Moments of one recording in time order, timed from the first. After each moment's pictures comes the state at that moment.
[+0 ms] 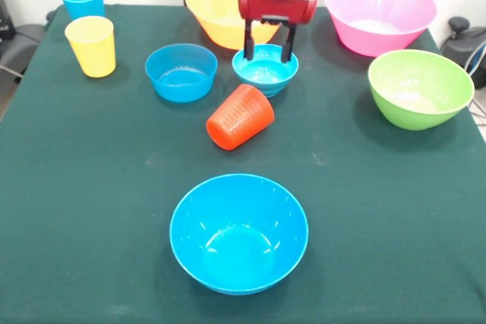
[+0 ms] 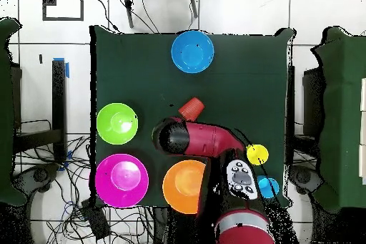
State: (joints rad) arm -0.23 -0.64 0.01 1.83 -0.10 0.34 1.69
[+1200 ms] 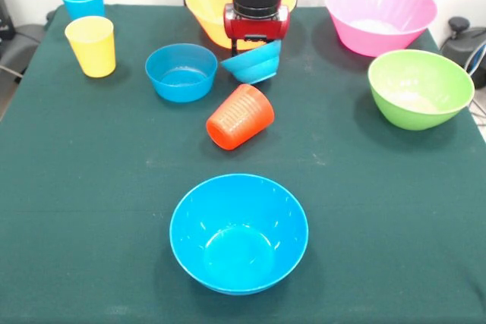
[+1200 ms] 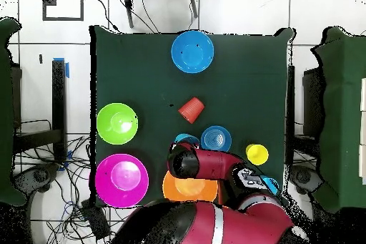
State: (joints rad) arm -0.35 -0.46 0.03 1.93 -0.23 0.08 1.69
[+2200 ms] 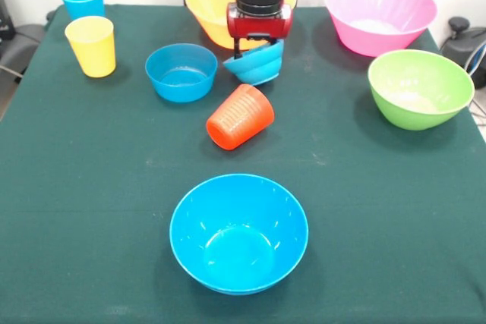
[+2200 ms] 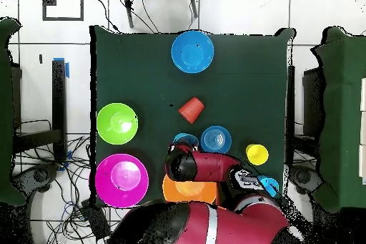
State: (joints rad) arm -0.34 -0.47 0.03 1.95 -0.25 0.05 1.69
